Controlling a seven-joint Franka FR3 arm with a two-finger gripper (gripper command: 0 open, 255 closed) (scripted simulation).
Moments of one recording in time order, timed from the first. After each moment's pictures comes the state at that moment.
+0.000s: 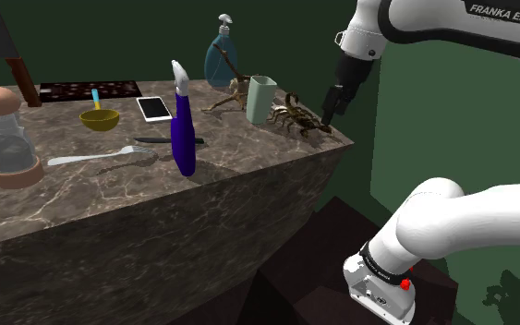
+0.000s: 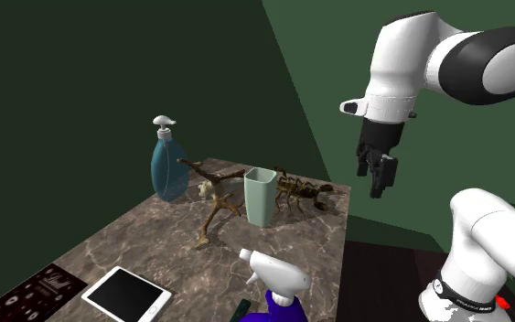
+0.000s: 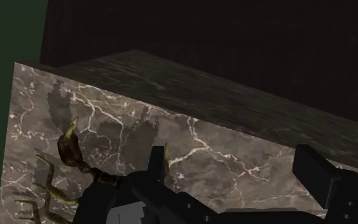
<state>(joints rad) -0.01 -0.76 0.03 -2.36 0.00 1.59 -0.07</state>
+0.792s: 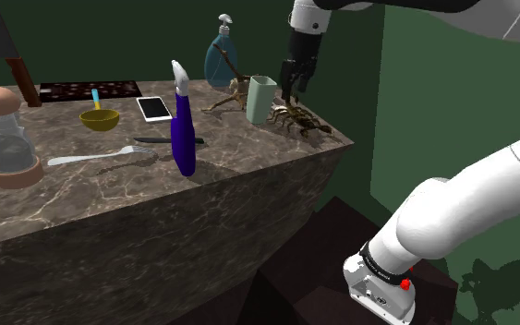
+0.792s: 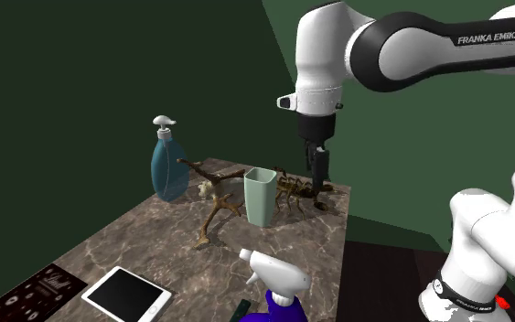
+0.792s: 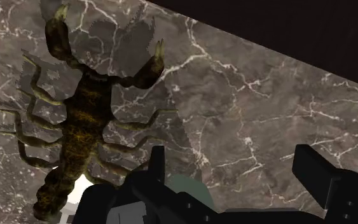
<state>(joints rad) -0.01 -0.31 0.06 -1.96 0.00 1.59 -0.07</state>
